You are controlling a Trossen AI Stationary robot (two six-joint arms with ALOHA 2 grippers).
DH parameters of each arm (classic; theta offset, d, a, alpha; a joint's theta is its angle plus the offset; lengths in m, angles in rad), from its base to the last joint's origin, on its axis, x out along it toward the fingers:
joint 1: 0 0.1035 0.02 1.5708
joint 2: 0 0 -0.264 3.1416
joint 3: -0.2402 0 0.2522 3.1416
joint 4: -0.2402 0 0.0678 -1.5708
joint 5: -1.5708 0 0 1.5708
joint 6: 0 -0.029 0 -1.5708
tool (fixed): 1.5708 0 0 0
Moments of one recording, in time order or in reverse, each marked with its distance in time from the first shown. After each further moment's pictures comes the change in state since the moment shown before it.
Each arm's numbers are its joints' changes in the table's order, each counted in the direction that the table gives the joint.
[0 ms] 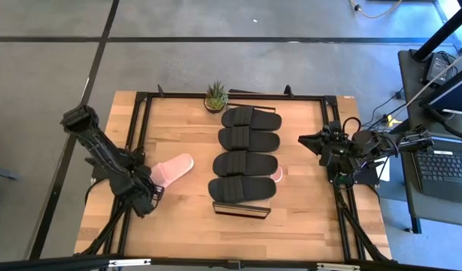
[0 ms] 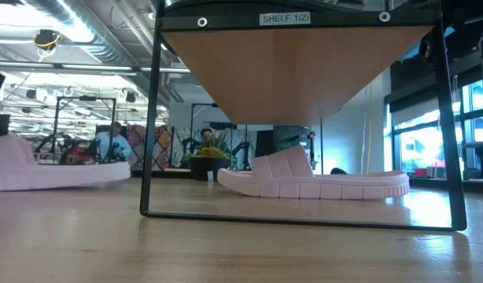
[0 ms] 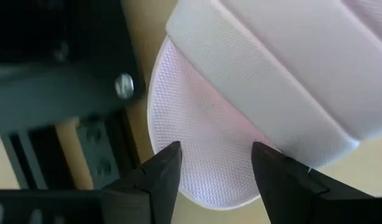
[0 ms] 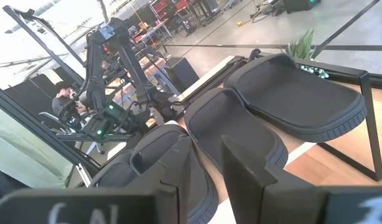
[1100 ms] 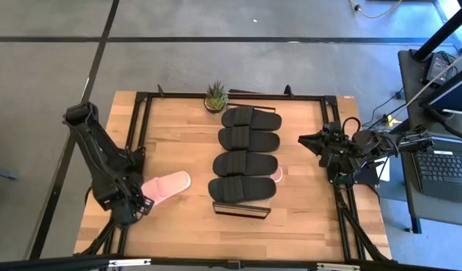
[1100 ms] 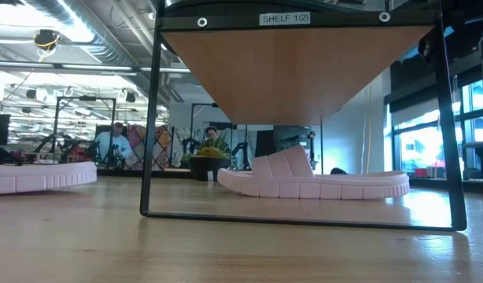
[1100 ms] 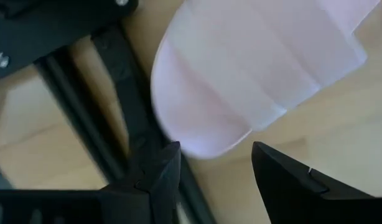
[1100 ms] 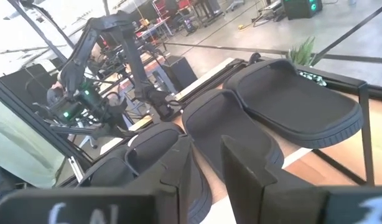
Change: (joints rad) left arm -0.178 0.050 -0.211 -0.122 -0.087 0.020; right arm 0.000 0.000 0.000 0.000 0.003 0.060
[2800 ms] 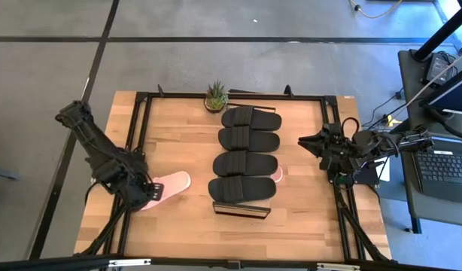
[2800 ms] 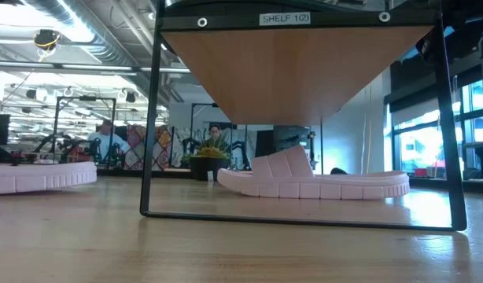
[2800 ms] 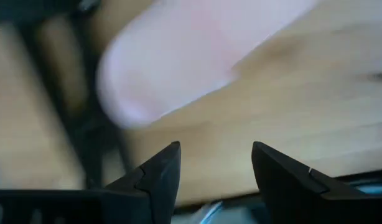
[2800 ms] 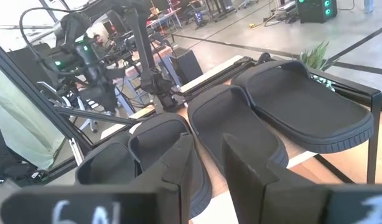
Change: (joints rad) left arm 0.261 0.079 -0.250 -0.158 0.000 -0.006; right arm 0.000 0.001 0.000 -0.001 0.040 0.100
